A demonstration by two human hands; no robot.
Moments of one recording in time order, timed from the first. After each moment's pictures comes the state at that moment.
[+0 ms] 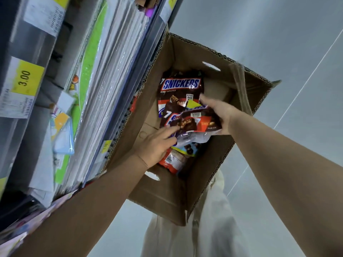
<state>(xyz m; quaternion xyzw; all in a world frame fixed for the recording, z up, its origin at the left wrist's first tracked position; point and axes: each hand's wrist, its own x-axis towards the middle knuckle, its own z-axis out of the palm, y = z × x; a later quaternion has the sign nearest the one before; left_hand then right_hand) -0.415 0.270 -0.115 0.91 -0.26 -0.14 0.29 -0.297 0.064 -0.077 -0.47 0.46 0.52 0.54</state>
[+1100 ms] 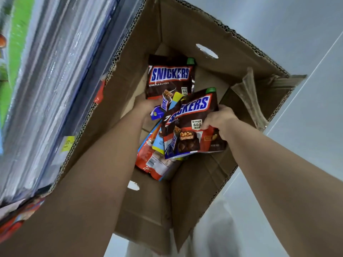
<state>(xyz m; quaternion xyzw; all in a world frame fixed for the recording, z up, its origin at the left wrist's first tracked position) -0.331 0.233 -0.218 0.63 0.46 -0.29 0.55 -0.321 0.034 -0.144 -0.69 0.39 0.44 0.42</state>
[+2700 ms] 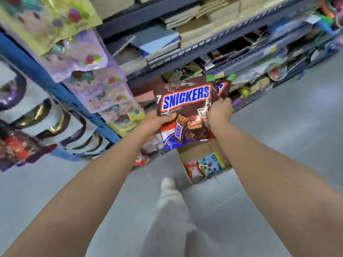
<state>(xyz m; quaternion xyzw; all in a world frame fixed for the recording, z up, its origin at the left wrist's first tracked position) -0.629 0.298 0.528 0.60 0.36 0.01 0.71 -0.520 0.164 0.556 -0.81 0.08 0.19 0.55</state>
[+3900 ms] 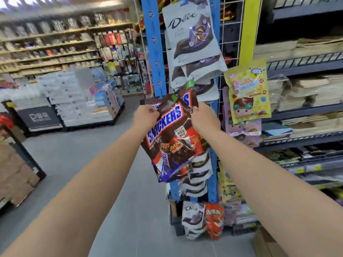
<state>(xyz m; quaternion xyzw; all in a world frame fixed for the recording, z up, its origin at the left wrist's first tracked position) -1.033 0.480 0.815 0.78 0.49 0.34 0.18 -0.898 0.370 0.807 -0.77 -0.45 0.06 0.45</state>
